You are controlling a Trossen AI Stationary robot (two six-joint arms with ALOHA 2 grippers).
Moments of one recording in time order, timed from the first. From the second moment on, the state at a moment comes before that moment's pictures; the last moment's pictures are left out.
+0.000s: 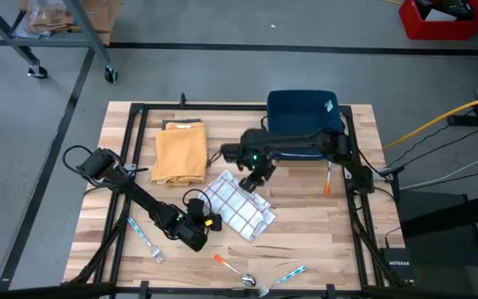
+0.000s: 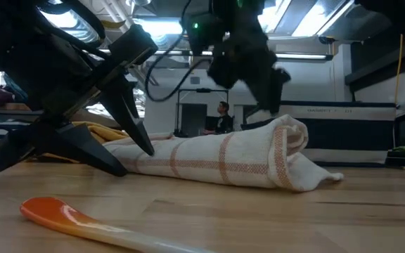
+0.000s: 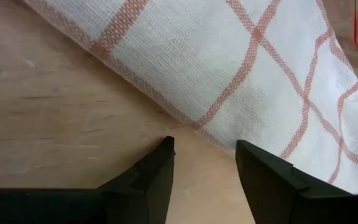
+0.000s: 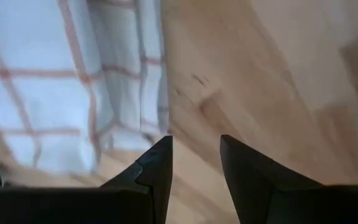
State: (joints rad) left arm -0.59 1.82 0.88 -0.06 -0.66 -1.96; right arm -0.09 2.17 1.92 -1.51 -0.27 0.57
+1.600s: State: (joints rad) left arm -0.54 1.82 0.88 -0.06 -0.66 -1.91; right arm -0.07 2.17 1.74 -1.01 -0.33 0.63
